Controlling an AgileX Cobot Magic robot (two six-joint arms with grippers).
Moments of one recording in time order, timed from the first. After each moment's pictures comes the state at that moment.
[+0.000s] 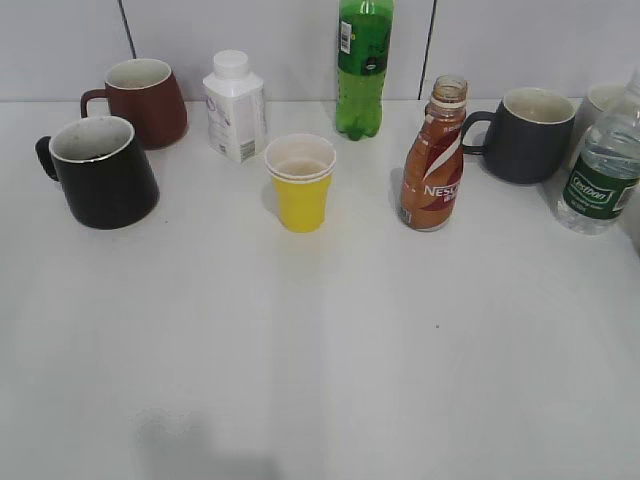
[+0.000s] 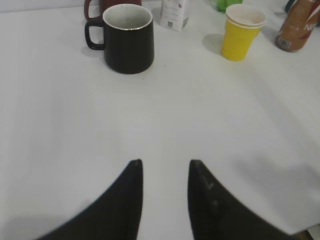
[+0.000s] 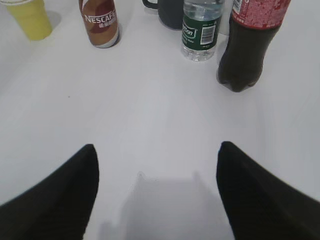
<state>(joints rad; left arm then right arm) -0.24 -0.01 -0.52 -0.08 1.07 0.02 0.46 0.00 -0.51 -0.16 1.06 0.20</state>
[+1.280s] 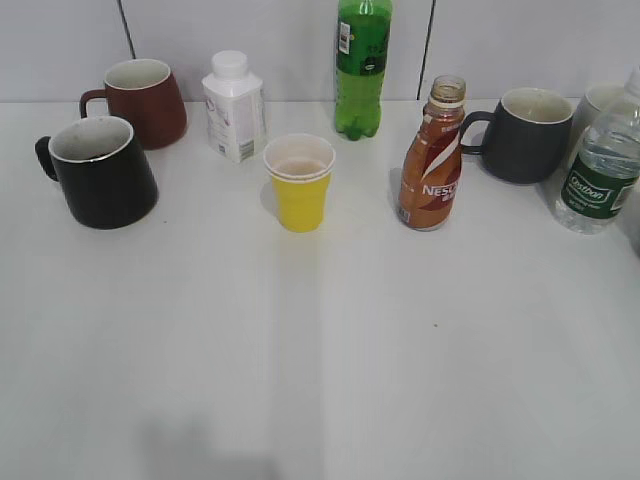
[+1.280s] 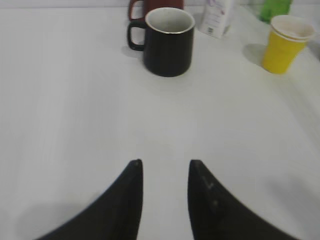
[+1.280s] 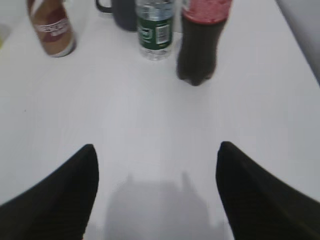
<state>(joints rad) -0.06 -0.01 -0.52 -0.09 1.07 0.03 0.25 -0.01 -0.50 -0.16 1.06 0.19</state>
